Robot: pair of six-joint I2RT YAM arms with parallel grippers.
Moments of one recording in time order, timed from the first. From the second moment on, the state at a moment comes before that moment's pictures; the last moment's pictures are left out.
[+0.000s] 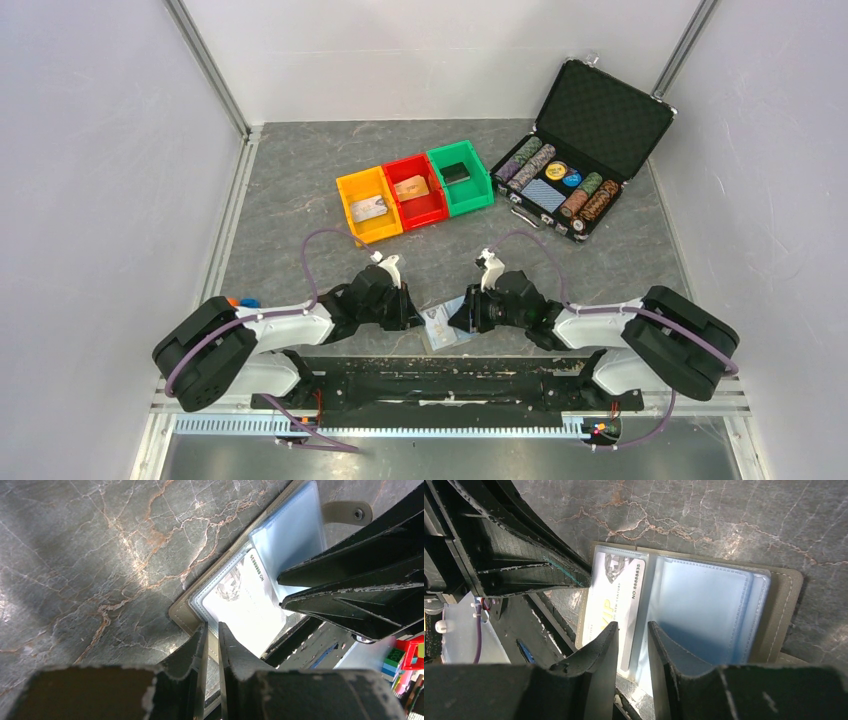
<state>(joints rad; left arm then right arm) -0.82 1.28 0.35 0.18 0.19 -0.80 0.86 1.36 0.28 0.51 -0.22 0.69</state>
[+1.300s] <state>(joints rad) -0.81 1.29 0.33 0.23 0.19 -0.84 0.77 1.51 0.19 0.82 -0.37 0.85</state>
